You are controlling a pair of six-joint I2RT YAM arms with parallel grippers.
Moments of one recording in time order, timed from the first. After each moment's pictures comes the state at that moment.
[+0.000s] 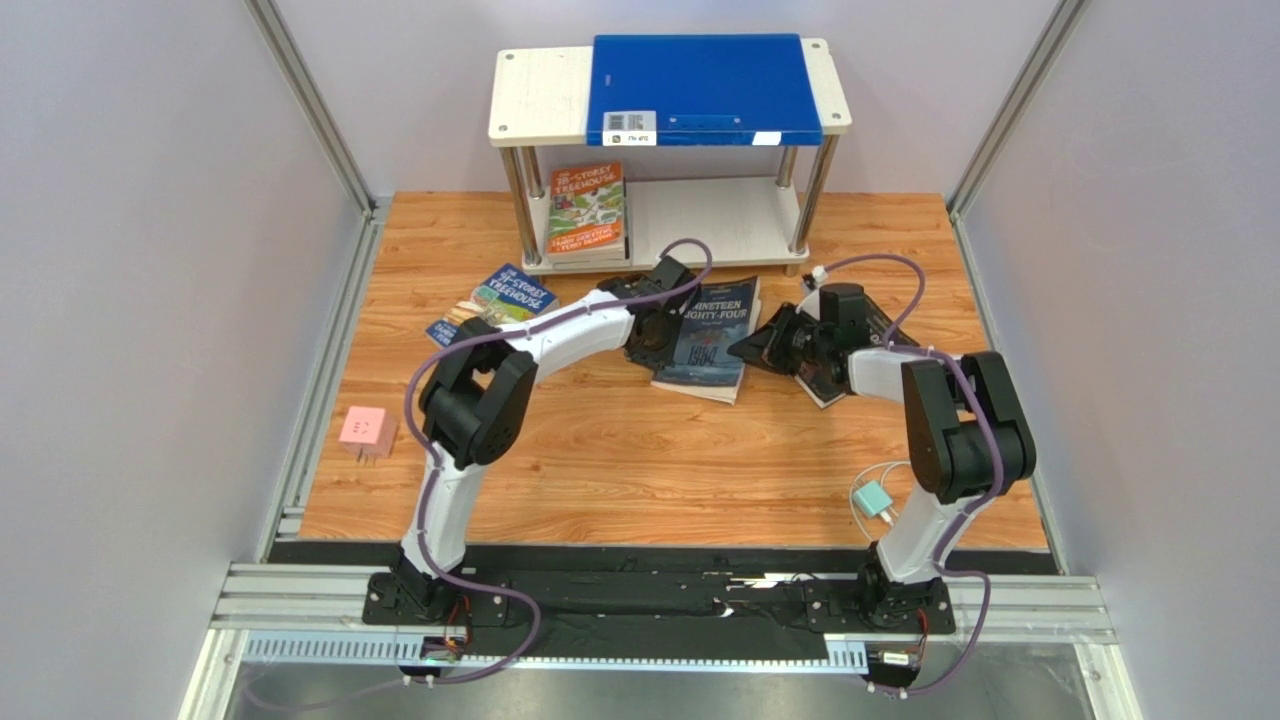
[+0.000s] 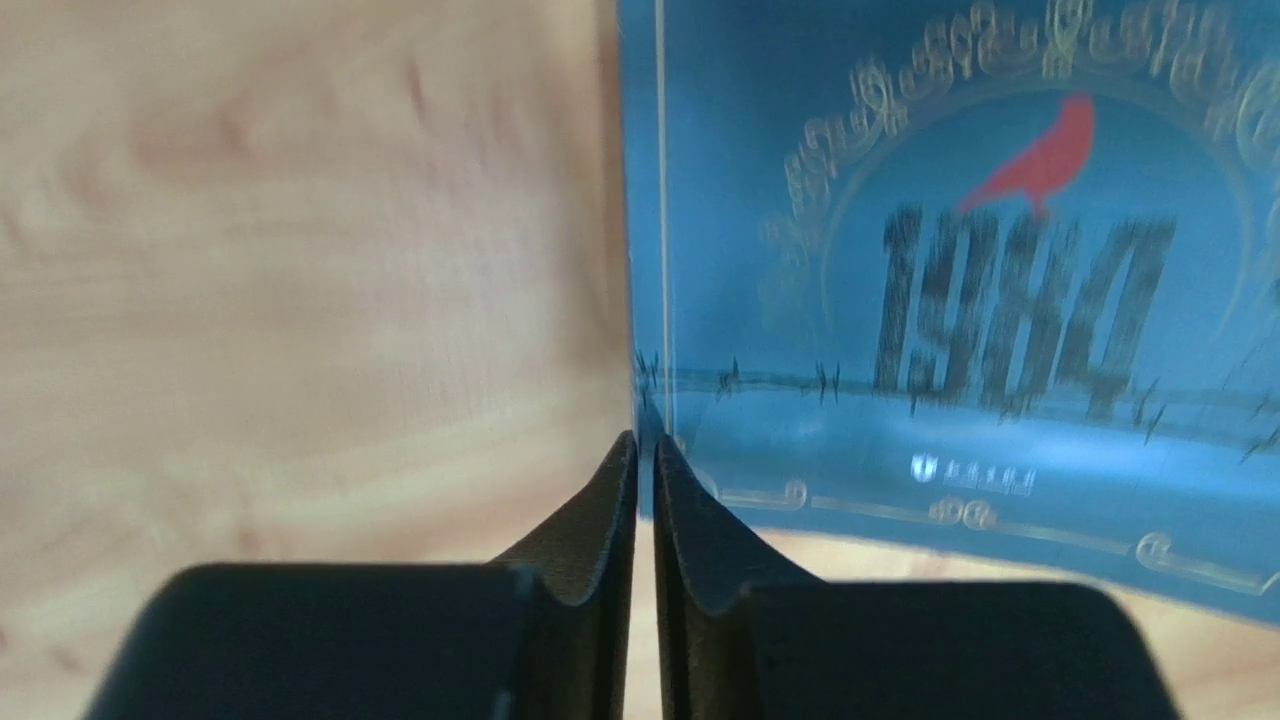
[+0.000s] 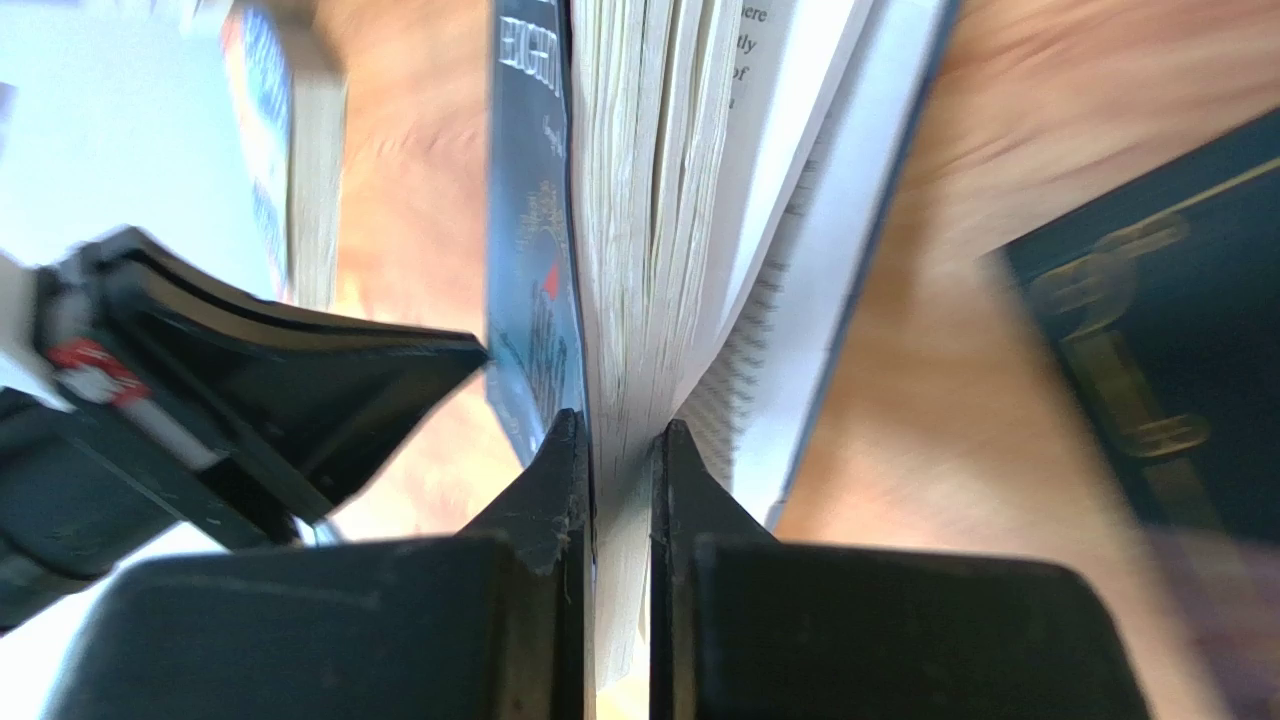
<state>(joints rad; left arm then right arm) -0.72 2.18 1.72 -0.64 -0.14 -0.38 0.14 1.77 0.84 0.26 -0.56 0.77</state>
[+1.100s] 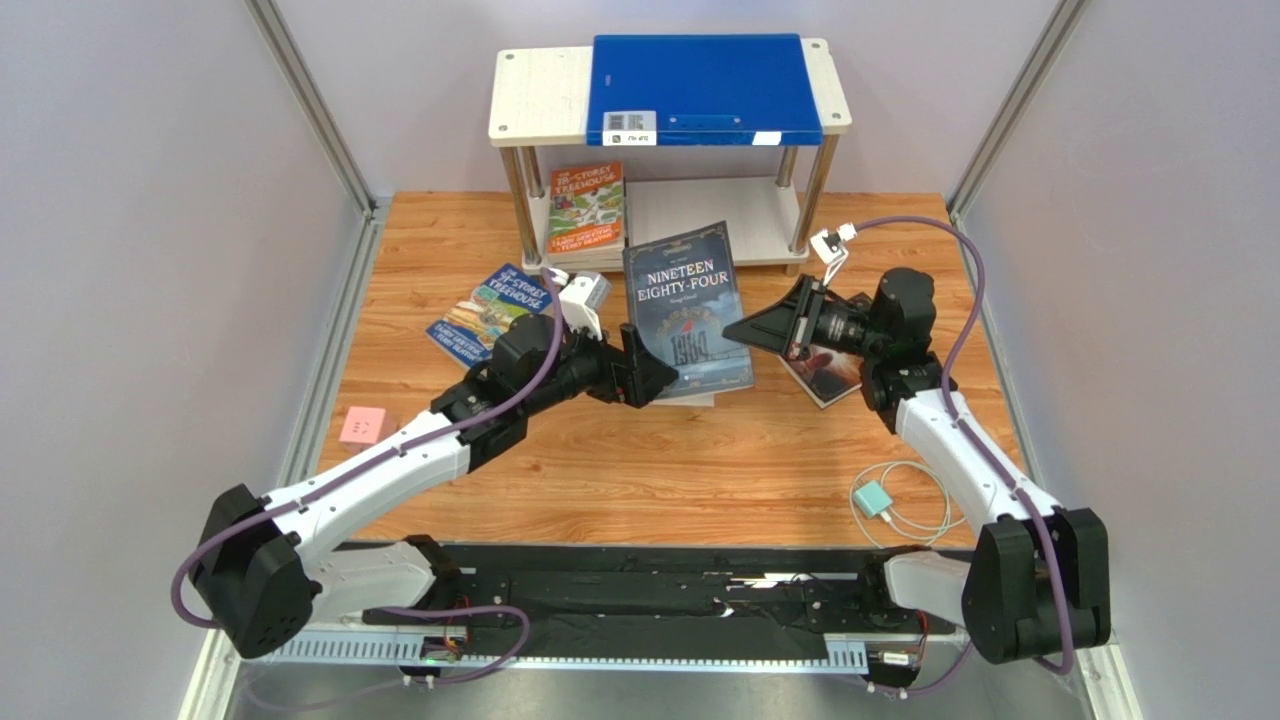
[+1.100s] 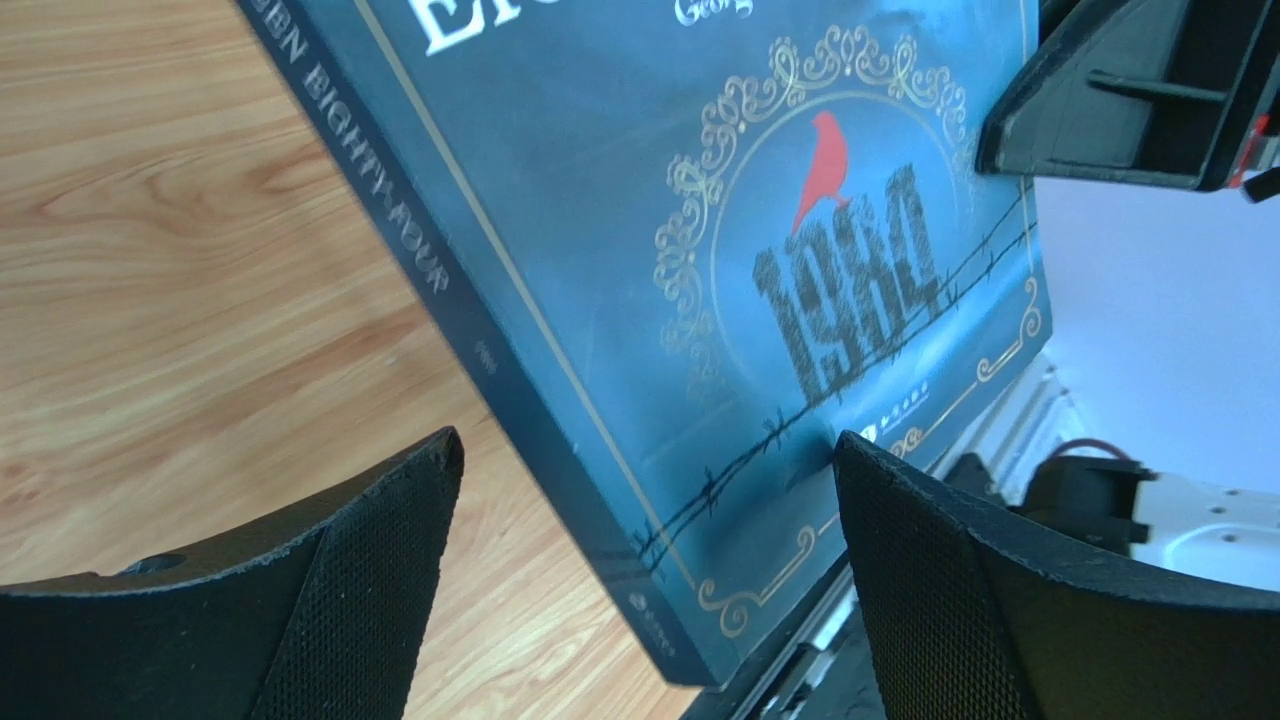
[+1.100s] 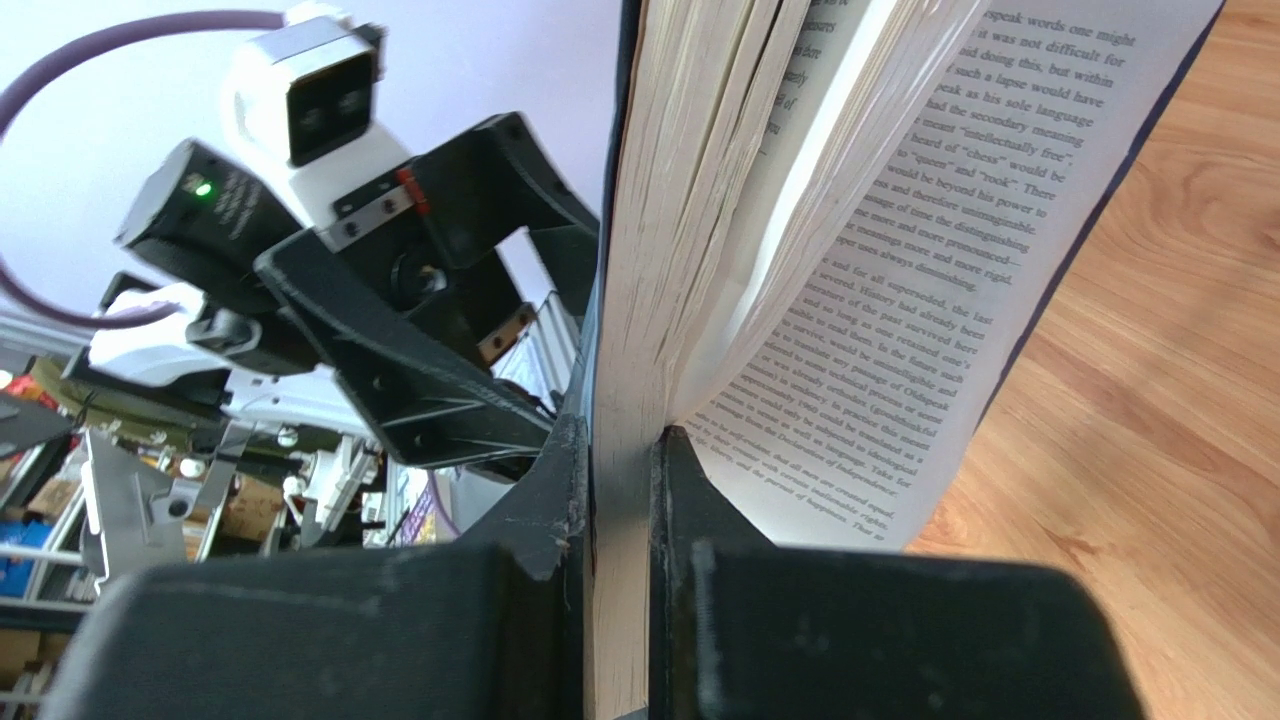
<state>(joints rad) -0.76 1.15 0.81 0.04 0.12 -0.54 0.16 1.21 0.78 0.34 -1.01 0.83</state>
